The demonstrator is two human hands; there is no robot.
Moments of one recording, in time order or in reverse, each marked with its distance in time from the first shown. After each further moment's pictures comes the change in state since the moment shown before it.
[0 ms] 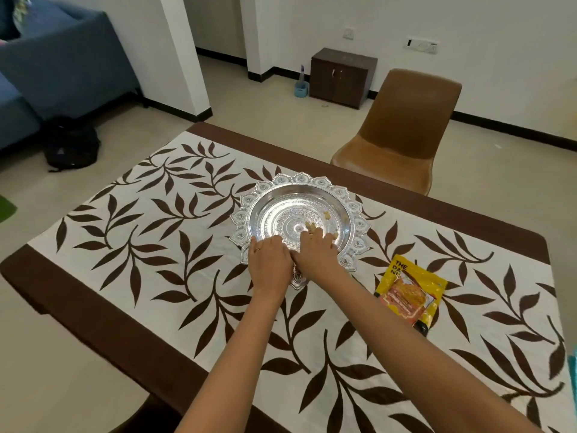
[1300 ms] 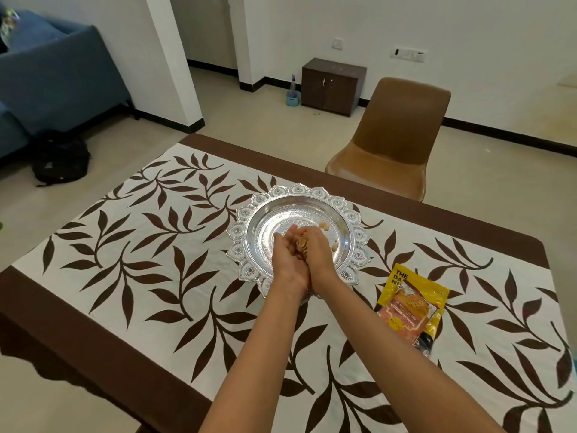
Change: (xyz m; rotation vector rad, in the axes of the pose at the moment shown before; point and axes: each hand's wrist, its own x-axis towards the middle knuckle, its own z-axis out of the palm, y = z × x) left_hand 0.031 0.055 -0.016 -2.099 -0.256 -1.028; right_hand 0.007 -0.016 -0.017 1.529 0.093 0.314
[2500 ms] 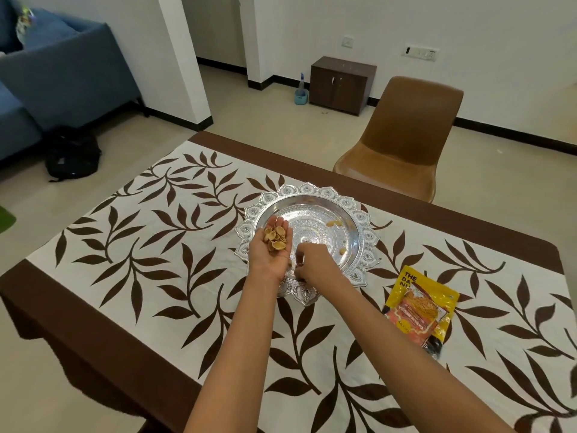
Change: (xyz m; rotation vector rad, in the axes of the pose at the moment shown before) left_hand 0.019 0.056 -0.019 -0.162 -0.065 -0.004; right_hand 0.002 0.004 -0.001 -1.220 -0.194 -0.327
